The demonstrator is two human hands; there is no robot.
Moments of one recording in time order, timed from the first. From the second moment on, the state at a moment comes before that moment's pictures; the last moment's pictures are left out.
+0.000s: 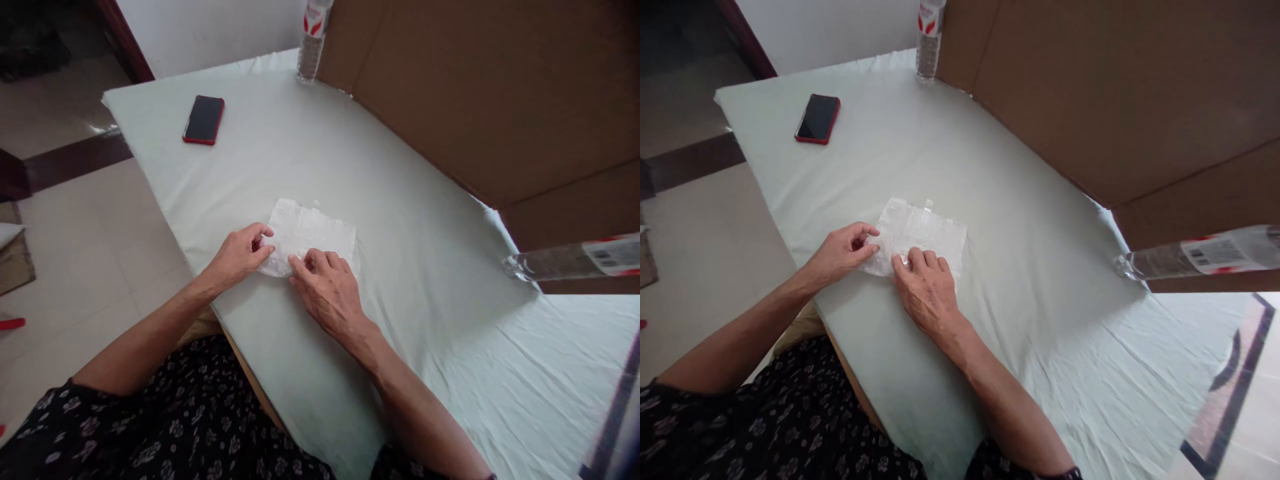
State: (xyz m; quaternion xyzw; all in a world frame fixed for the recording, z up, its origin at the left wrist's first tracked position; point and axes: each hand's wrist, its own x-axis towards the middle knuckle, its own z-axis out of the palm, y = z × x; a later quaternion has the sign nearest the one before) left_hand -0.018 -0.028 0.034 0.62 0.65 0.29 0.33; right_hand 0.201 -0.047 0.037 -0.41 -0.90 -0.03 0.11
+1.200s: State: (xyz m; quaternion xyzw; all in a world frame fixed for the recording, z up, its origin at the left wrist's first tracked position) left_hand 0.010 -0.021 0.050 0.38 0.63 0.32 0.60; right_hand 0.189 -0.034 0.047 -0.38 -0.92 -0.05 -0.01
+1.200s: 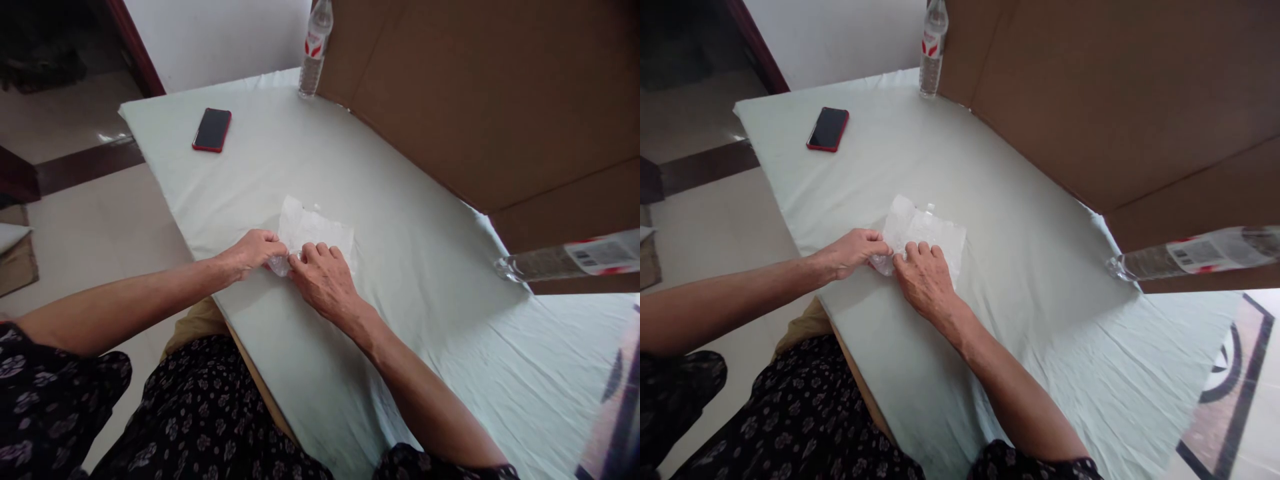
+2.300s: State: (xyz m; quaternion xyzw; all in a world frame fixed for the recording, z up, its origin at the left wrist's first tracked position) left_hand 0.027 -0.035 0.034 0.84 0.44 0.26 0.16; right_hand 0.287 -0.069 0.043 -0.65 -0.66 0.29 0.24
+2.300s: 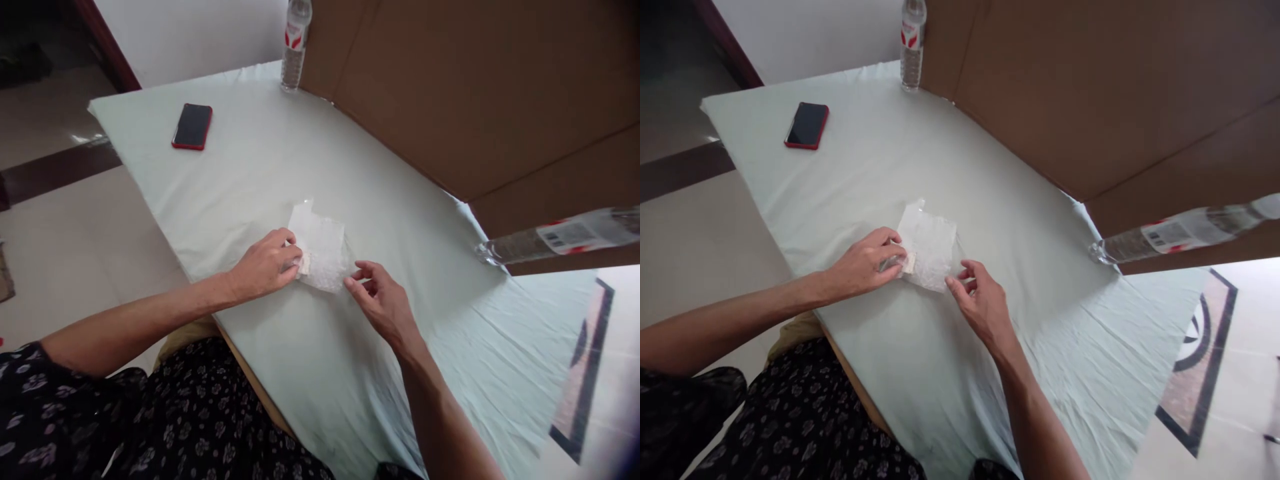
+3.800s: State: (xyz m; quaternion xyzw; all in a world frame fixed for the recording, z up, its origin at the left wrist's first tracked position) left_hand 0.047 -0.052 0.025 0.67 0.52 0.39 0.35; right_hand 0.224 -0.067 0.039 -0.51 -0.71 0.38 0.30
